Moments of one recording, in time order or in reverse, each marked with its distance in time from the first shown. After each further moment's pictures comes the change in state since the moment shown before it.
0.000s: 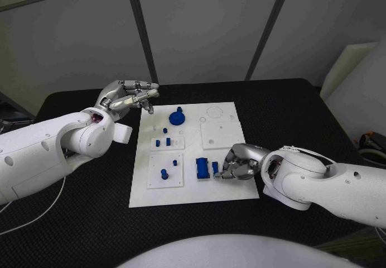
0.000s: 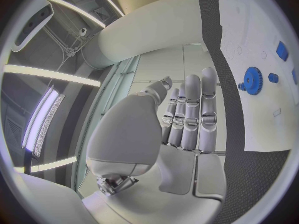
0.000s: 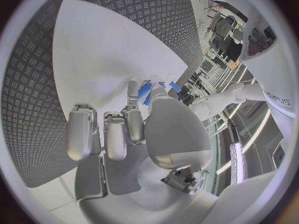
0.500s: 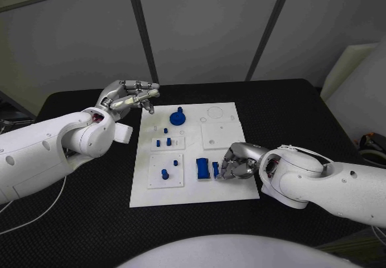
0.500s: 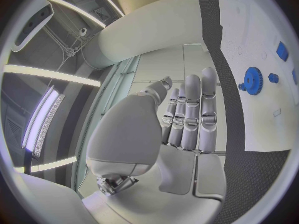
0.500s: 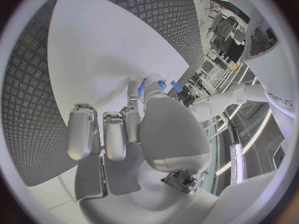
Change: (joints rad) left arm 0.000 0.000 0.000 0.000 0.000 0.001 -0.001; left_hand 0.000 0.000 0.000 0.000 0.000 0.000 0.000 0.000 -0.001 0.000 0.000 0.000 0.000 0.000 0.000 0.000 0.000 0.000 0.000 0.000 0.000 0.000; right arm 0.002 0.020 0.002 -0.016 -0.011 0.003 -0.009; right_hand 0.154 -0.026 0.038 -0.096 -0.127 -0.007 -0.007 0.004 0.011 -0.002 -0.006 0.010 0.018 0.000 -0.007 0.000 0.000 0.000 -0.005 -0.005 0.000 0.000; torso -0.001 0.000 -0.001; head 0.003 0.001
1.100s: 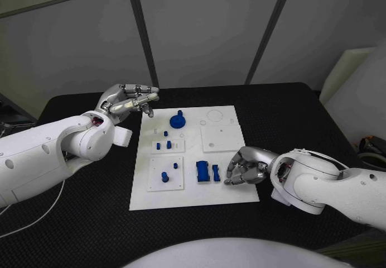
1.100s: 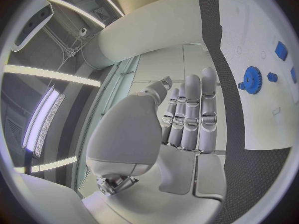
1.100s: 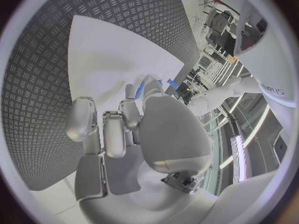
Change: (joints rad) left arm -0.004 -0.008 -0.001 0.002 0.000 0.001 -0.001; left_hand 0.000 0.000 0.000 0.000 0.000 0.000 0.000 0.000 0.000 0.000 0.000 0.000 0.000 -0.003 0.003 0.000 -0.001 0.000 0.000 0.000 -0.004 -0.001; right arm 0.006 -0.090 -0.001 0.043 0.113 0.001 0.073; right_hand -0.015 -0.023 -0.064 0.037 0.125 -0.110 0.054 -0.060 -0.020 -0.093 0.042 -0.217 -0.058 0.002 0.031 -0.093 0.000 0.017 -0.116 0.022 -0.149 -0.077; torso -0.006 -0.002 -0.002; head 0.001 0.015
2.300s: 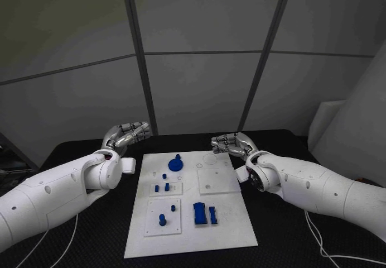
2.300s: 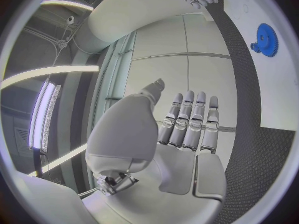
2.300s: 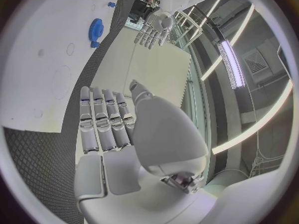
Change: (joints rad) left arm -0.031 0.173 -0.001 -0.314 0.161 -0.113 0.076; left_hand -0.153 0.029 -0.075 0.050 -0.019 -0.164 -0.025 -0.056 -0.057 -0.157 0.064 -0.202 -0.096 -0.360 0.129 -0.787 -0.407 -0.001 -0.589 0.141 -0.457 -0.508; right arm 0.092 0.507 0.006 -0.916 0.976 -0.046 0.801; right_hand -0.003 0.022 0.214 -0.040 -0.101 -0.184 0.093 -0.200 -0.332 -0.435 0.140 -1.056 -1.217 -0.529 0.186 -1.408 -1.168 0.092 -0.555 0.178 -1.096 -0.926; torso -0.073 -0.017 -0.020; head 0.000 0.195
